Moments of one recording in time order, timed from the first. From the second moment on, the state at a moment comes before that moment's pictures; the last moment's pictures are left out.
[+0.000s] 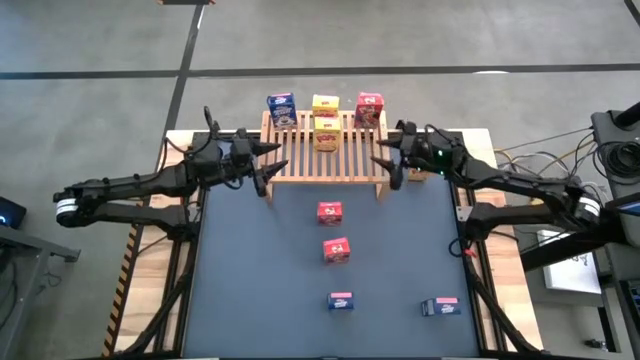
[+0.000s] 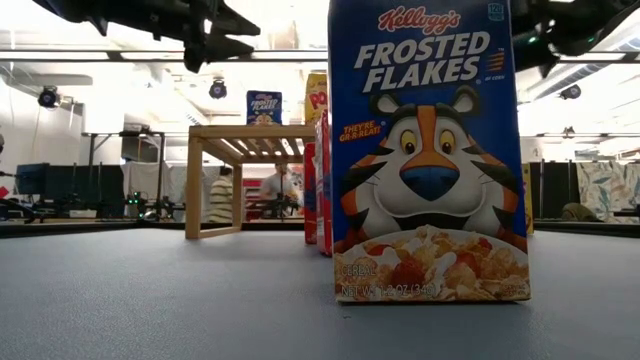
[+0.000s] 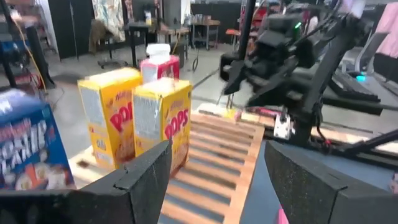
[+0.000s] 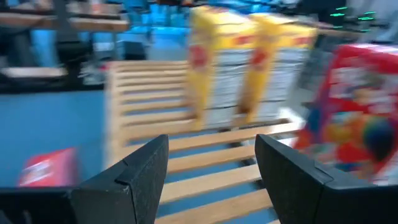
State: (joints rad) left arm 0.30 0.92 0.68 0.18 -0.09 -0.05; right arm -0.55 1.02 0.58 0.28 -0.22 -0.17
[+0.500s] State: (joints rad) left arm 0.28 0.92 0.57 0.31 -0.09 -0.09; right arm -0.26 1.08 0.39 0.49 -0.27 -0.06
